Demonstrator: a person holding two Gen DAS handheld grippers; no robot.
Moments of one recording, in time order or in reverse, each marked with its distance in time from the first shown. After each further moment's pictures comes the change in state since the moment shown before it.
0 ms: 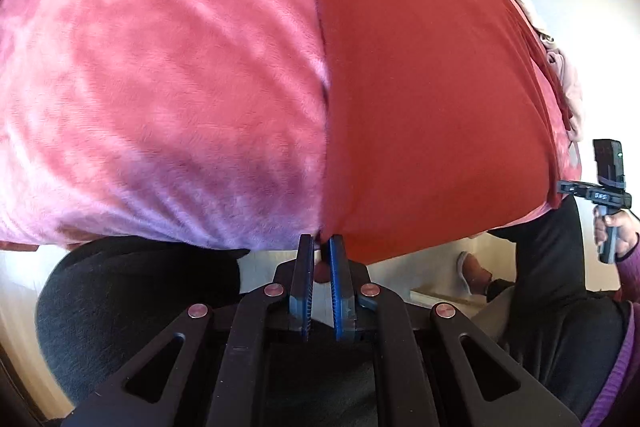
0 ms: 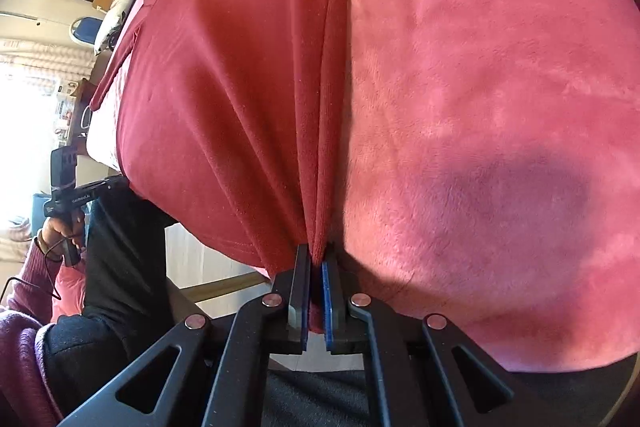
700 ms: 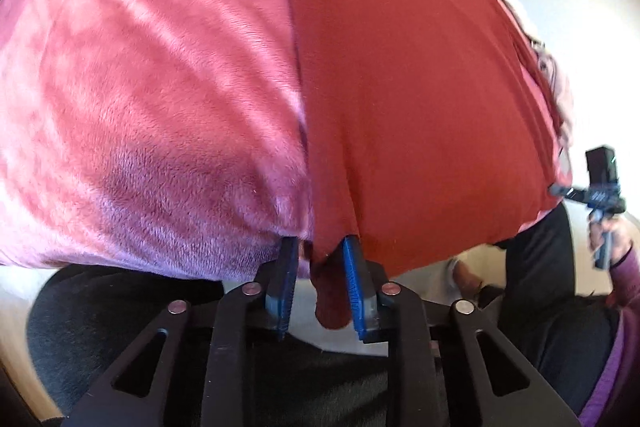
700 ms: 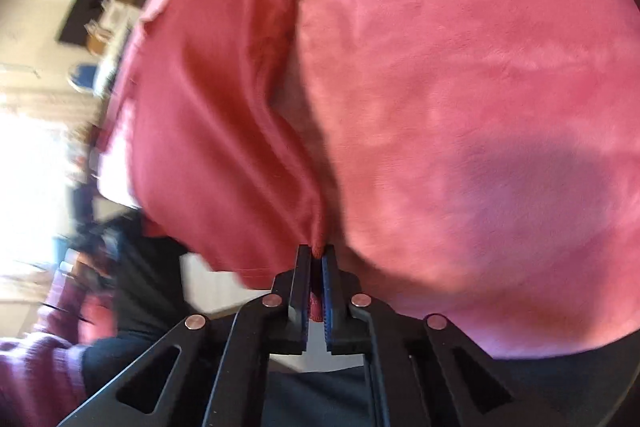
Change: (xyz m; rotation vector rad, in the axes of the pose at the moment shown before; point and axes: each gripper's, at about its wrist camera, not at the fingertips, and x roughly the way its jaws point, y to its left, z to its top) left arm -0.002 0.005 0.010 0.026 0.023 -0.043; right arm -0.041 -0.045 -0.014 0.147 -0.063 0.141
